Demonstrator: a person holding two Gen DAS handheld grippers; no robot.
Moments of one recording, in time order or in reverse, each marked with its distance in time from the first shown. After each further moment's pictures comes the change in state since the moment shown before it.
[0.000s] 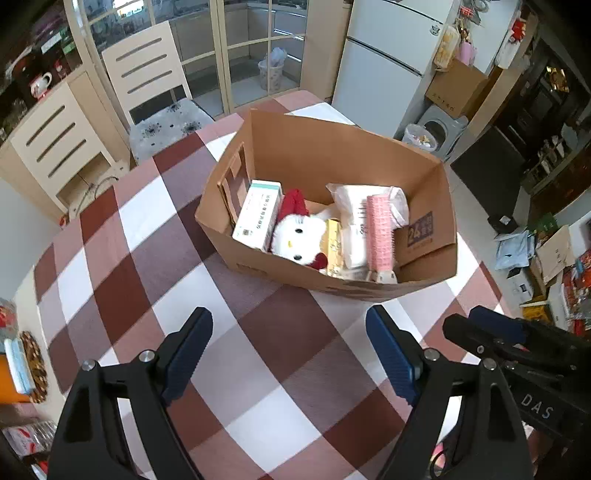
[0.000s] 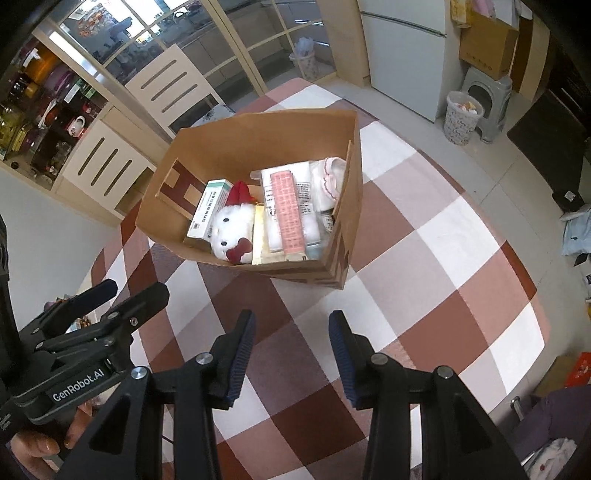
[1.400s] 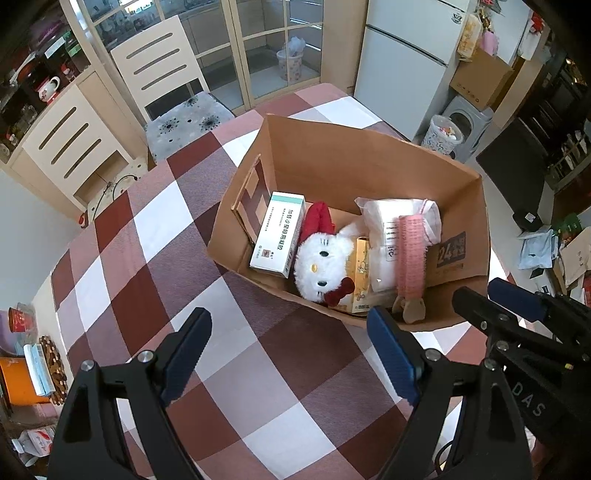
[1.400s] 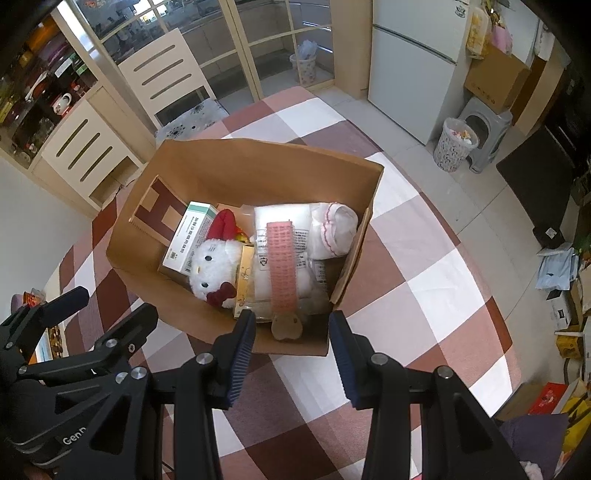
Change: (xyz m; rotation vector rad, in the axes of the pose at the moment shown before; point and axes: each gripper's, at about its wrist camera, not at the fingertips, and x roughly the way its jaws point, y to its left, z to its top) left arm 0.023 -0.001 0.034 -0.009 0.053 0.097; right arm 0.023 0.023 0.051 -0.100 0.004 -0.135
